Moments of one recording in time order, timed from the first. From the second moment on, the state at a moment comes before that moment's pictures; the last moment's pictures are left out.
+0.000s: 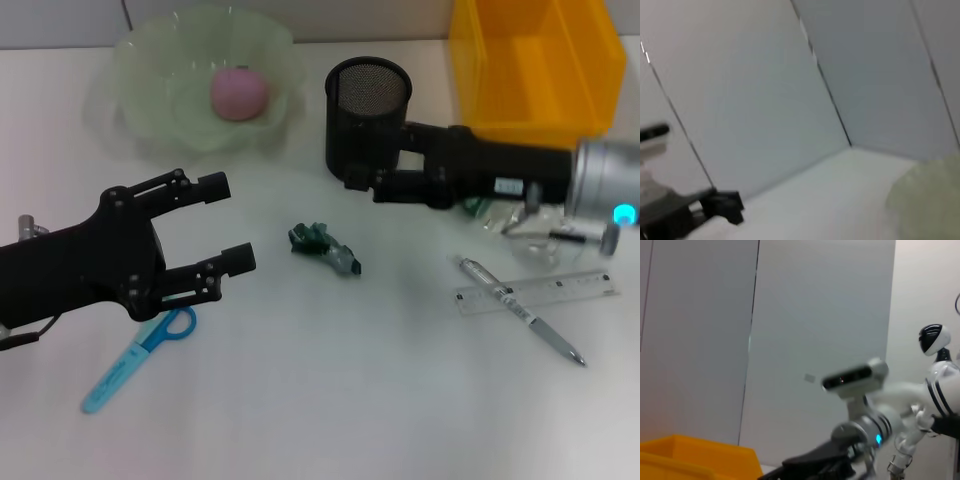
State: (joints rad) left arm -0.29 -2.05 0.95 0.68 1.53 1.80 -1.13; right arm 0.60 2.08 -0.96 -0.55 -1.66 -1.45 1.47
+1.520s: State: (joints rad) left arm -0.29 -2.04 0.95 0.68 1.53 1.74 -1.13; right arm 0.87 2.09 -1.53 -0.82 -2.26 -1.15 2.39
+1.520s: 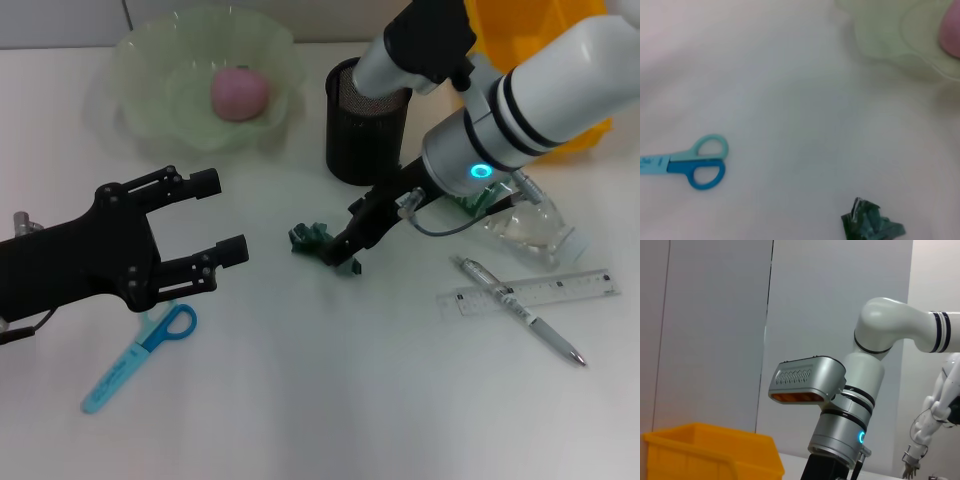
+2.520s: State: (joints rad) left arm -0.30 -2.05 0.96 0.68 1.53 1.73 -1.13; right arm 0.88 2.09 -1.64 -0.74 -2.16 -0.99 2.39
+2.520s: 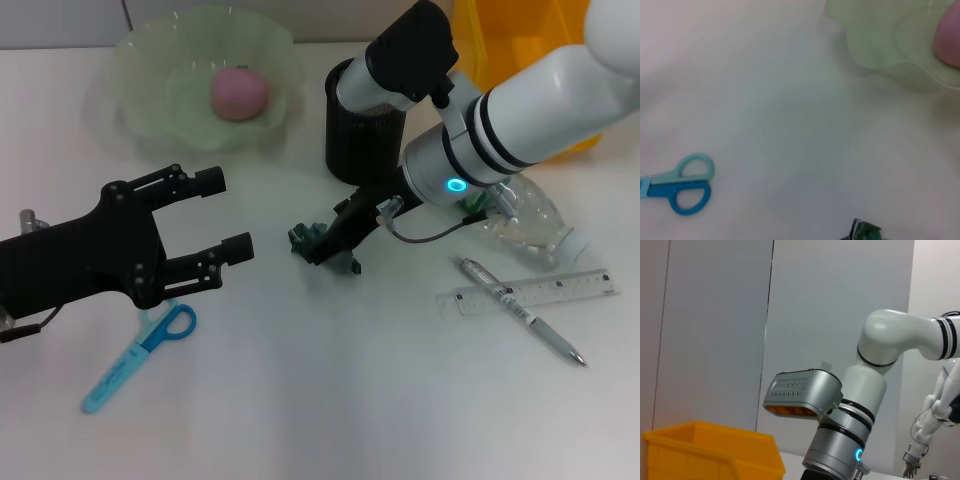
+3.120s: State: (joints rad) left arm -0.30 -2.05 0.96 0.67 1.53 1.72 -1.11; right arm 0.88 2.09 -1.69 -0.73 -2.13 -0.95 2.39
